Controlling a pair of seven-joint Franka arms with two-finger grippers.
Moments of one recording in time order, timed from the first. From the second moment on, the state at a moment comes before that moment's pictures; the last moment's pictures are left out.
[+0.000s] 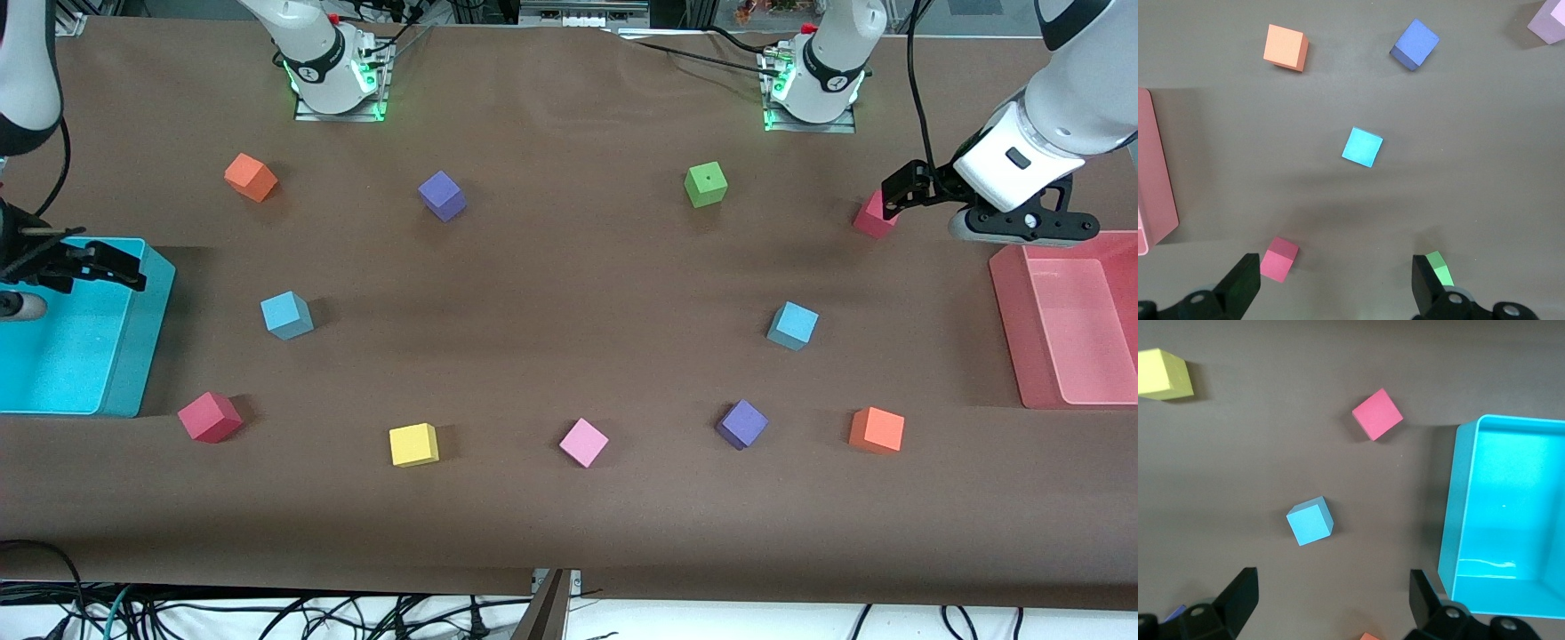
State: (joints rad) left arm -0.07 -0.03 -0.07 -1.71 -0.02 1.59 -0.08; right arm -0.03 0.20 -0.07 -1.60 -0.01 1.76 -0.15
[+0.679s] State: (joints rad) left arm -0.07 -0.03 -0.07 -1.71 -0.02 1.59 -0.08; right arm -0.02 0.31 -0.06 -1.69 0.00 1.85 -0.21
